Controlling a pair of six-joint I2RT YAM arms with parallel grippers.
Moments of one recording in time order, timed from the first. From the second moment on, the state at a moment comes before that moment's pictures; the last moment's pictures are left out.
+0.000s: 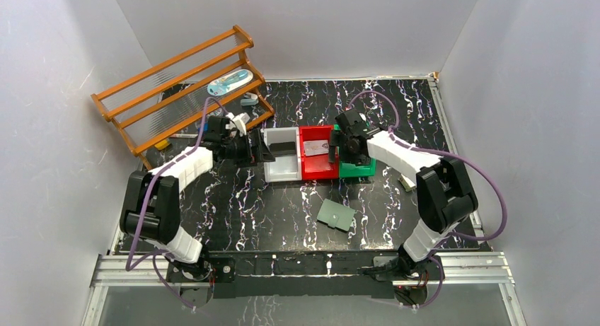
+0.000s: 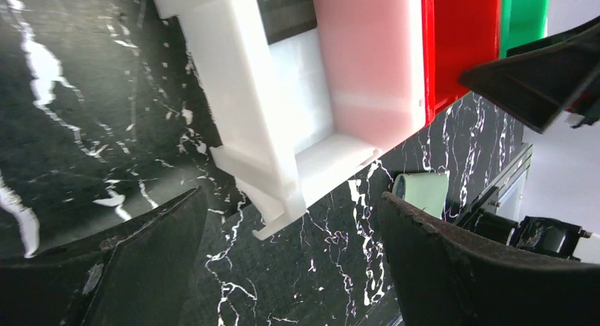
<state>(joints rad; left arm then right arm) -0.20 1.54 0.90 -0.22 0.57 -0.40 0.54 1.68 1.17 -0.61 0.17 0.53</state>
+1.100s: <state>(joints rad) -0.25 0.92 0.70 -0.33 0.15 -0.48 0.60 1.19 0.65 -0.58 -0.24 0.64</state>
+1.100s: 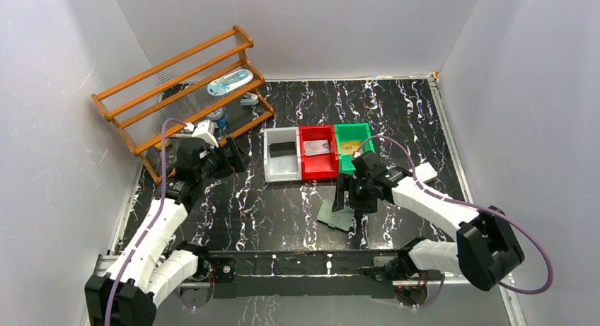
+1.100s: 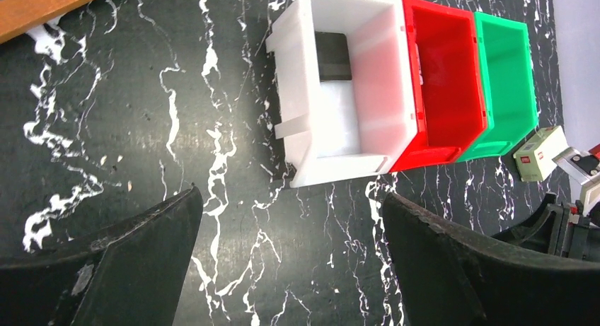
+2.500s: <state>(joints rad) -0.25 0.88 0.63 -0.46 0.30 -0.51 0.70 1.03 0.49 -0.37 -0.06 0.79</state>
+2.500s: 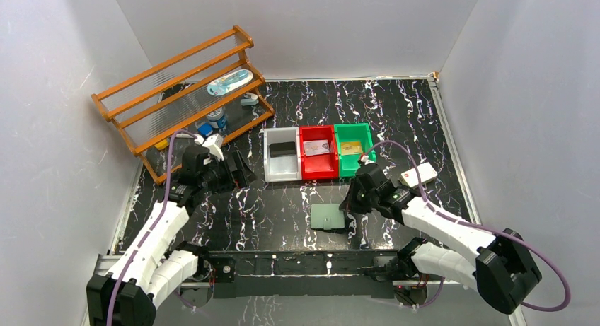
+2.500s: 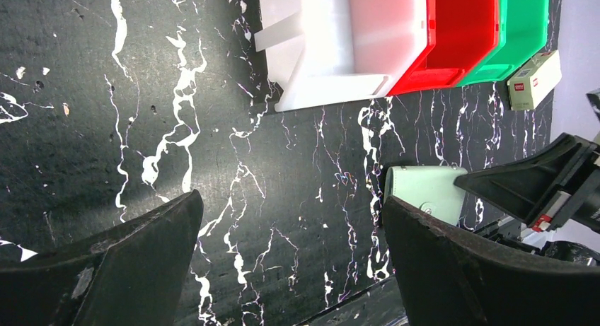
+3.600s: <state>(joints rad) -0.25 0.82 0.67 -0.64 -0.03 -0.60 1.25 1.35 1.04 -0.75 0.81 0.51</state>
